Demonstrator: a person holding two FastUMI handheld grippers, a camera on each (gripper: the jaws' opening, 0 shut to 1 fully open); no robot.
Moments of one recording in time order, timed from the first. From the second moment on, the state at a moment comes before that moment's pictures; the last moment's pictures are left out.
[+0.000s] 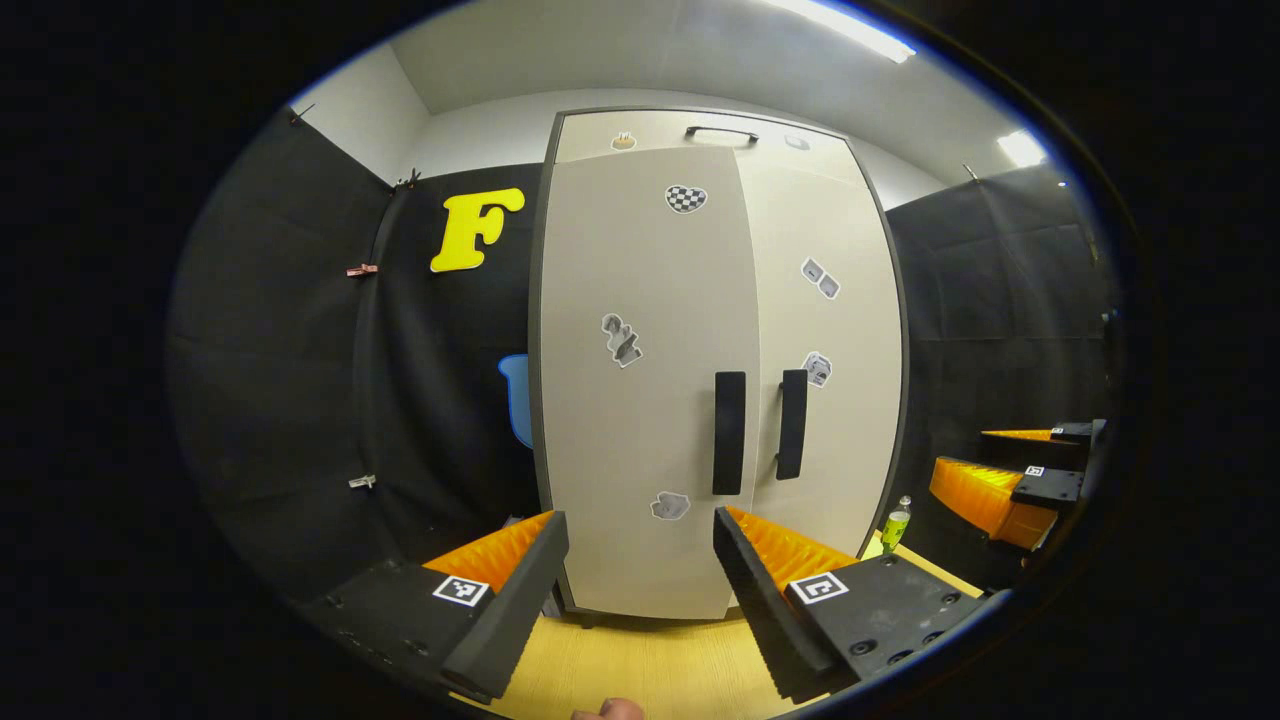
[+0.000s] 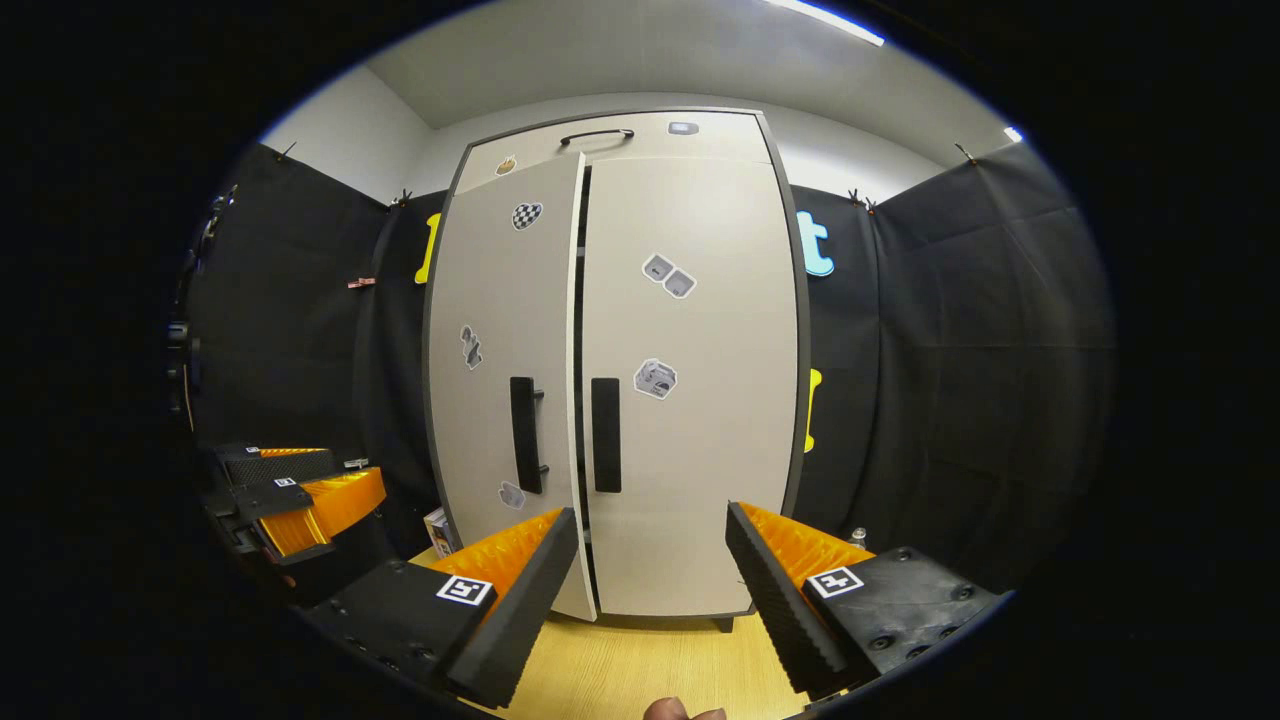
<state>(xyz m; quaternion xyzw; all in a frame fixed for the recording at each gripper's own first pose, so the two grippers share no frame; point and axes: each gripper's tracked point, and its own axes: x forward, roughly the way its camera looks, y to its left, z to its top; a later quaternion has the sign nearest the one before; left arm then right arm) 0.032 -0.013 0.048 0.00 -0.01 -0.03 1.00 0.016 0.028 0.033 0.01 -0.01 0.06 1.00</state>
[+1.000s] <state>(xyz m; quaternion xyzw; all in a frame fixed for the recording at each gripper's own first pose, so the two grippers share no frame) 0.056 -0.050 0.042 0.02 -0.02 -0.03 1.00 0.045 0.012 0.028 0.02 -0.02 0.07 1.00</state>
